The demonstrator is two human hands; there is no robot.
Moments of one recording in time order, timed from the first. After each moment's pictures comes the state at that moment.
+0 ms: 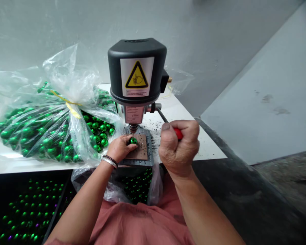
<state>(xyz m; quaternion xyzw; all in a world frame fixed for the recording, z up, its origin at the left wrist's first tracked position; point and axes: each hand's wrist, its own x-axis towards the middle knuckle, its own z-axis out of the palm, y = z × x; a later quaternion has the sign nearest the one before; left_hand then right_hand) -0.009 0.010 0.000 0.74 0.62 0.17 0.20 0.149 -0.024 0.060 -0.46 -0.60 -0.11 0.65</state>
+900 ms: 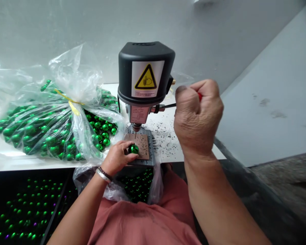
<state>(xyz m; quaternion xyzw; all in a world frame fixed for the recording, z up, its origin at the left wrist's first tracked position) -0.022 -0.026 0.004 0.73 0.59 0.25 0.23 0.148 0.004 0.127 -0.48 -0.57 -0.02 0.67</state>
